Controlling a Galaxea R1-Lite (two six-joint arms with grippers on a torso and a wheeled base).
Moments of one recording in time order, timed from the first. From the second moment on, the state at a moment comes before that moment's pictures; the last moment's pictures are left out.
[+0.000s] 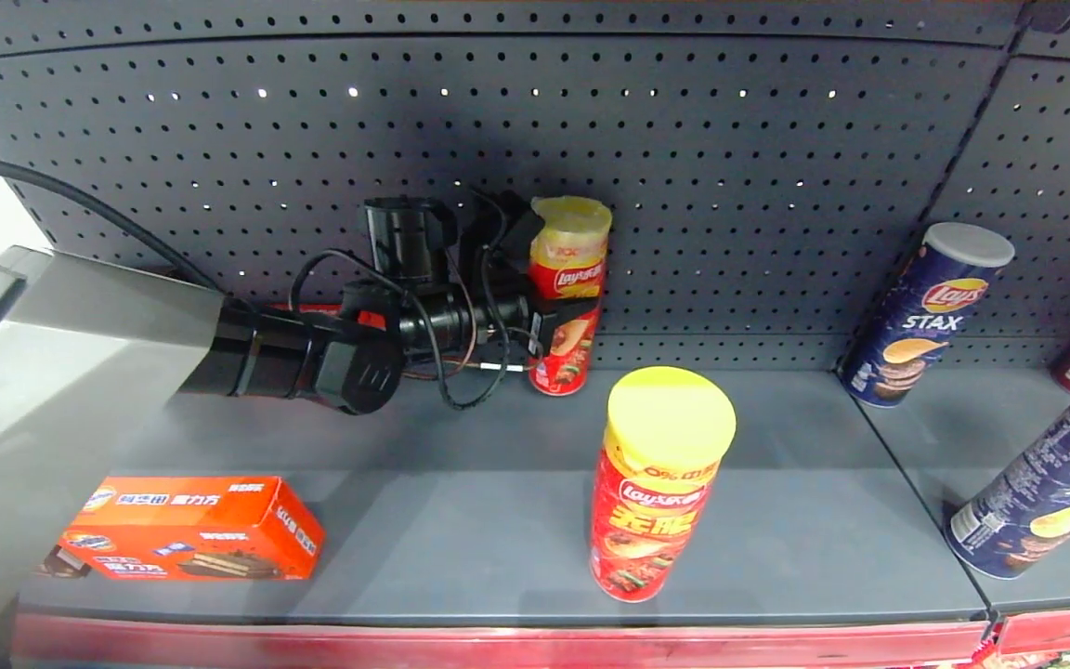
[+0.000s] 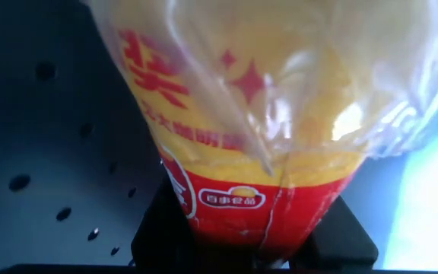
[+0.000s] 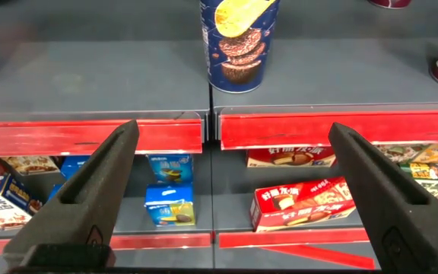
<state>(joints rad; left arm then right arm) -0.43 2.17 -1.53 -0.57 -0.54 0.21 0.01 0.00 0.00 0.00 -0.06 0.00</state>
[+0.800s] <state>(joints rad) -0.48 2.15 -1.40 -0.66 -0.53 0.18 0.01 0.00 0.00 0.00 -0.06 0.00</state>
